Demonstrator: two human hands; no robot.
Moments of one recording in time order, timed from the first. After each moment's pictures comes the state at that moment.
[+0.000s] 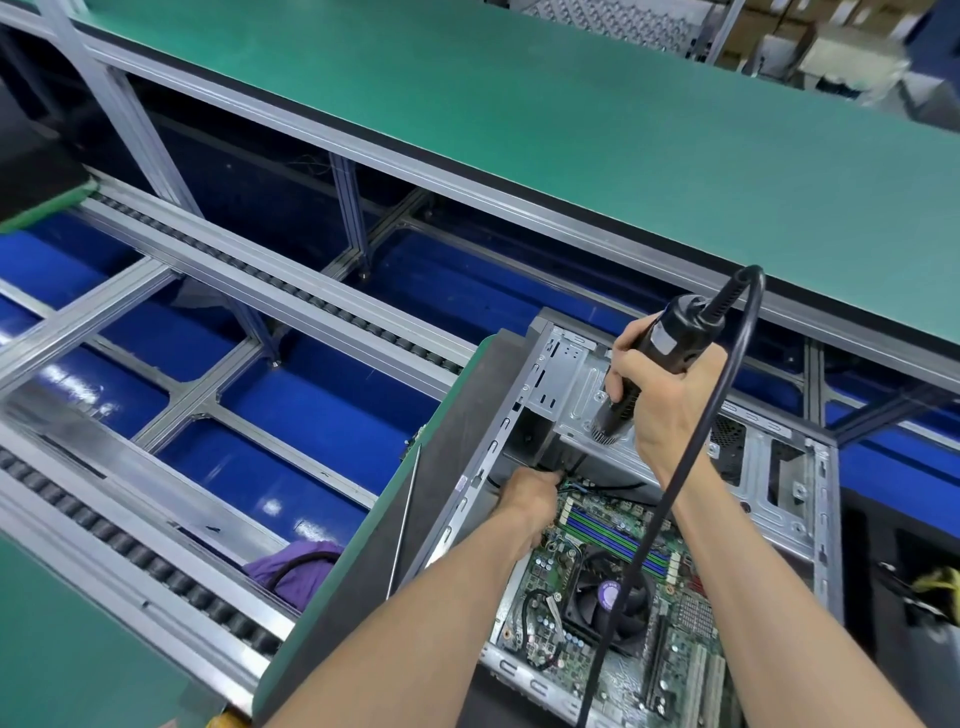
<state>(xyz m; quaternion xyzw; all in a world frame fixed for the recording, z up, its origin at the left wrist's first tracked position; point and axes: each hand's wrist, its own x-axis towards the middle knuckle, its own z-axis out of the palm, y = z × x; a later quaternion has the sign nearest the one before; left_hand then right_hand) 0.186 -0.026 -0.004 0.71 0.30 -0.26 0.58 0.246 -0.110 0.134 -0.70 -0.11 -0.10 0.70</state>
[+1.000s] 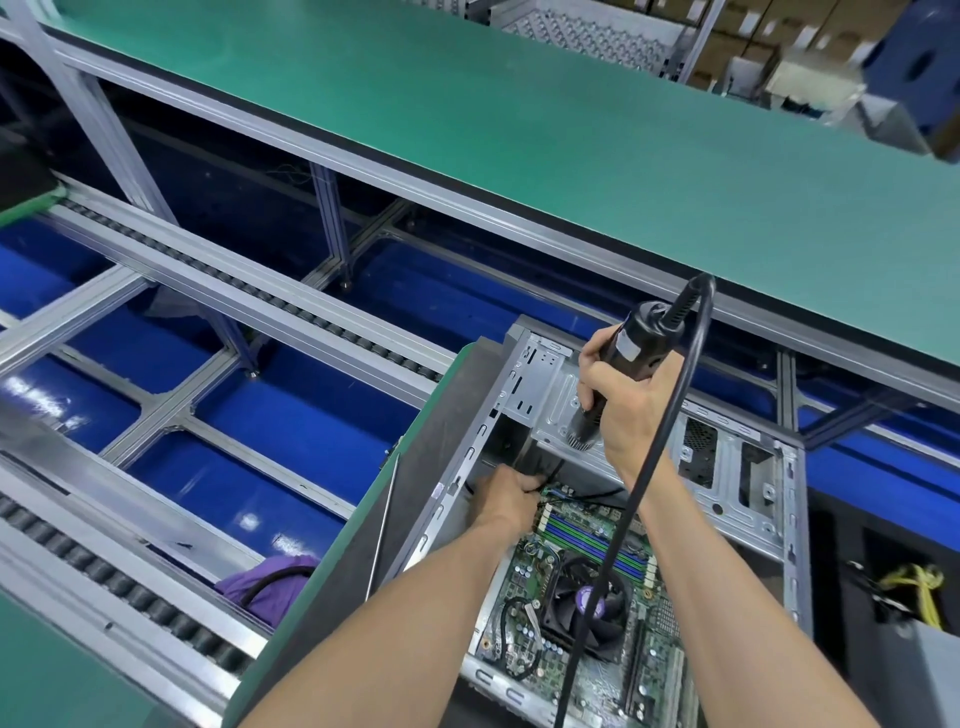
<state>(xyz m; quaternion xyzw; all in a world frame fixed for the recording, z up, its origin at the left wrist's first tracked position) 0.197 -0.027 -0.032 0.81 0.22 -0.17 0.51 0.251 -0.112 0.122 -0.68 -0.14 -0.09 0.71</state>
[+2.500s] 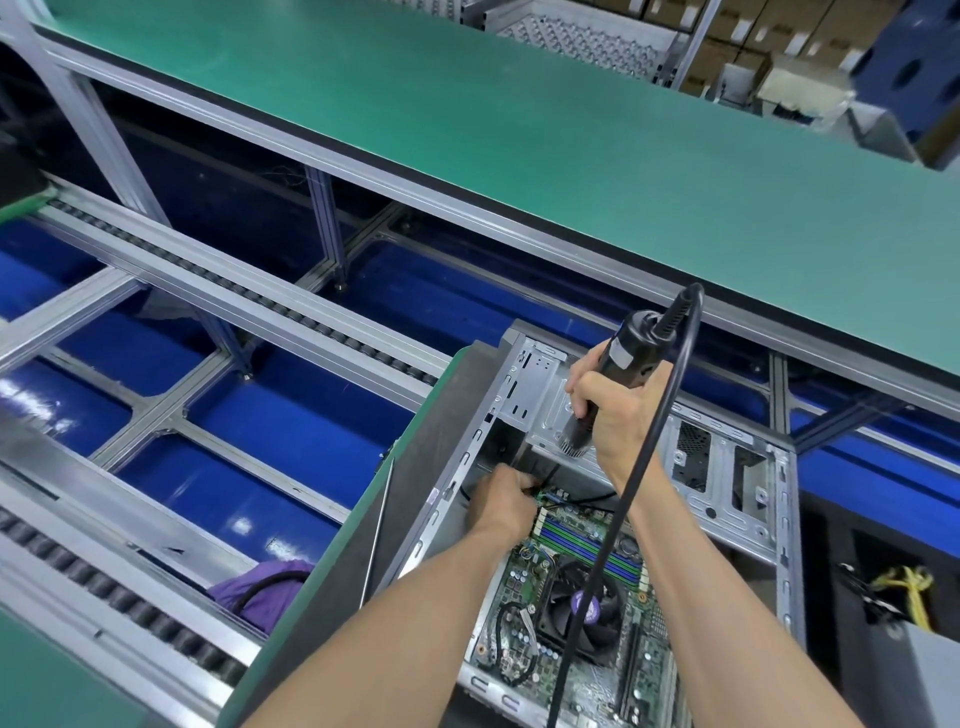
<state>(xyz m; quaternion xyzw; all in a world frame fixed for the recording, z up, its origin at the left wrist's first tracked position) 0.200 -0.030 -0.035 0.83 0.23 -0.17 0.48 0.249 -0.112 0.120 -0.71 -0.14 -0.10 0.69</state>
